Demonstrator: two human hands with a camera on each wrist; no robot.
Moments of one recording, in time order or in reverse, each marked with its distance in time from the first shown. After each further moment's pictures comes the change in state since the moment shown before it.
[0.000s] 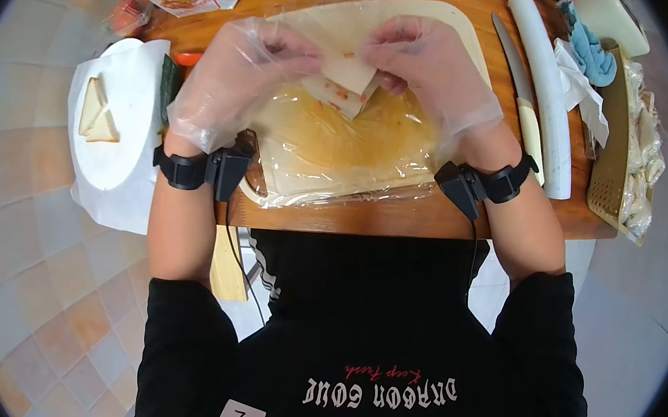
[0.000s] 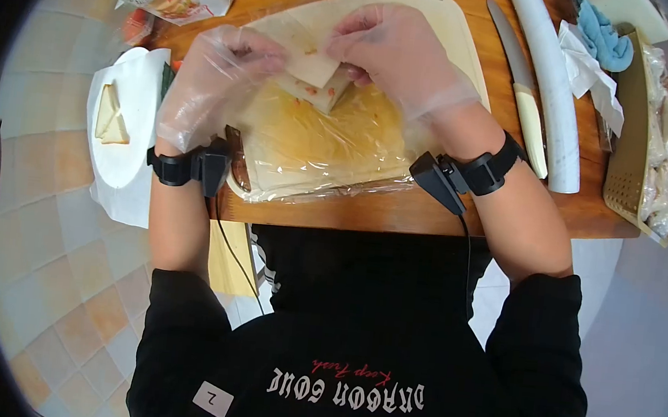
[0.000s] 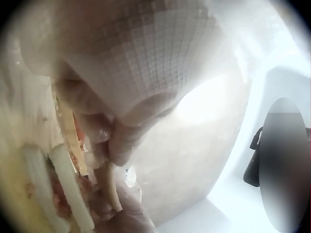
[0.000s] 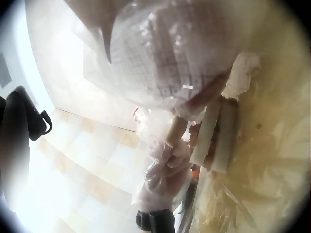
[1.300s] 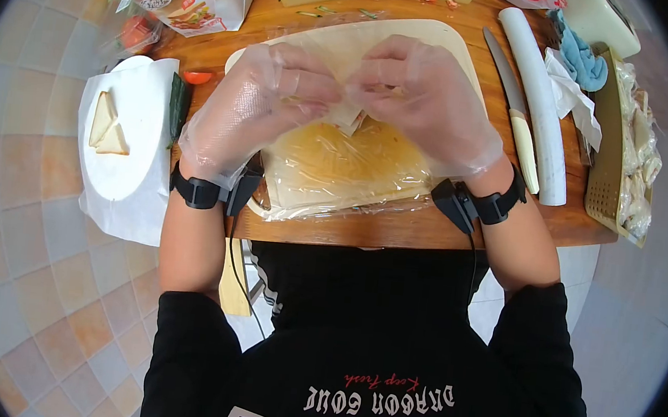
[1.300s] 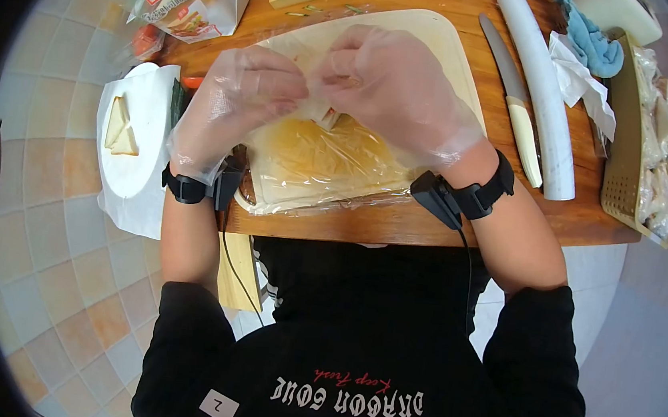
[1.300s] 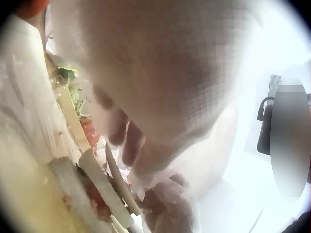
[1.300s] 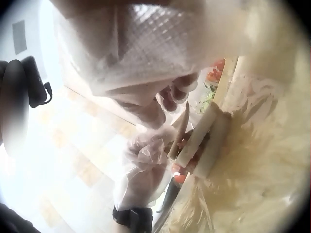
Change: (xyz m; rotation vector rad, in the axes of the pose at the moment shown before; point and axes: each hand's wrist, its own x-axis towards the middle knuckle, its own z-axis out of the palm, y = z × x) left_hand 0.000 0.014 -0.003 0.399 -0.133 0.584; right_hand -0.015 -0.013 0.001 -0.724 0.034 -0.673
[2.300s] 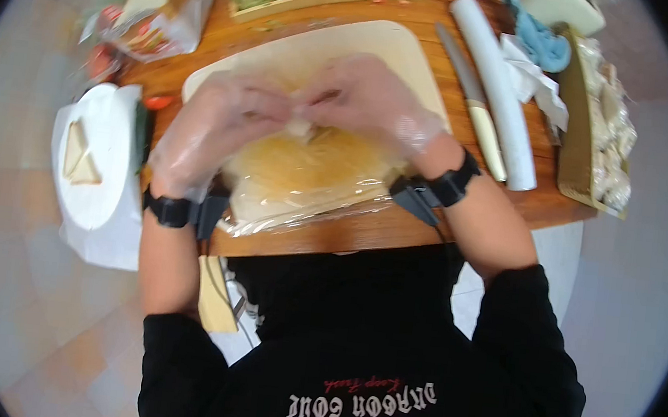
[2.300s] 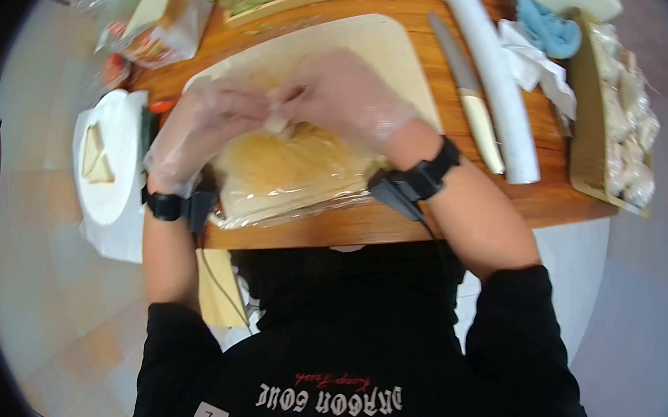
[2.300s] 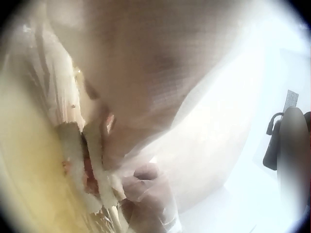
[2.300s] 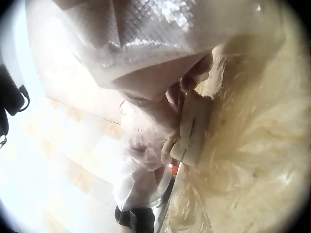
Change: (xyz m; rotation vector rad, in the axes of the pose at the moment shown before) left_hand 0.001 0.000 0.007 -0.131 -0.129 -0.318; right_hand -0.001 0.026 0.010 0.077 -0.213 0.173
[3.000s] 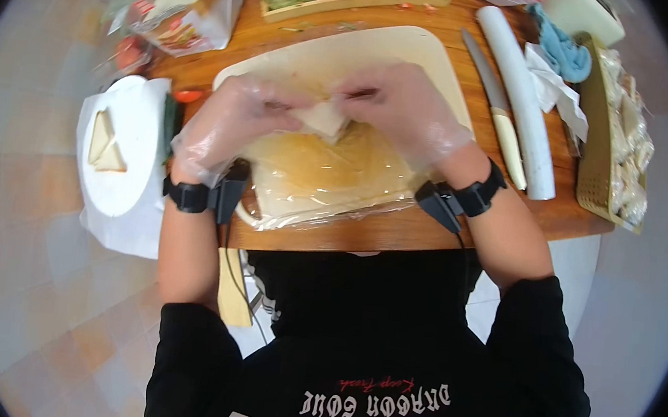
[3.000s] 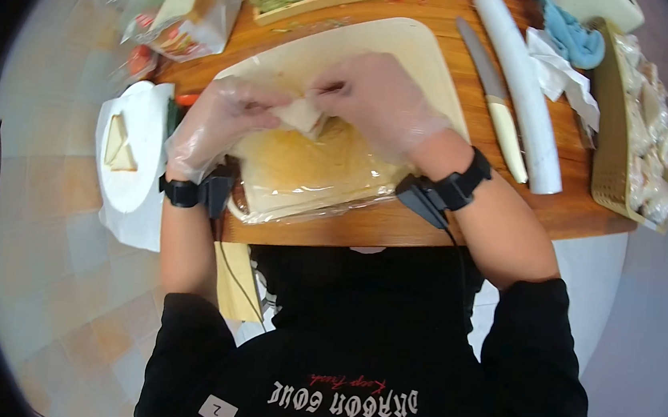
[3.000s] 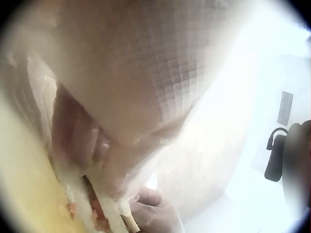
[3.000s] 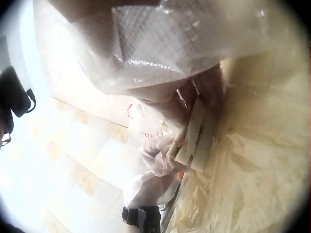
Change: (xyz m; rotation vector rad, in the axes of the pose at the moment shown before) left_hand -0.006 -0.015 0.000 -0.289 0.013 -0.263; right_hand -0.009 -0.011 0.000 0.241 0.041 0.197
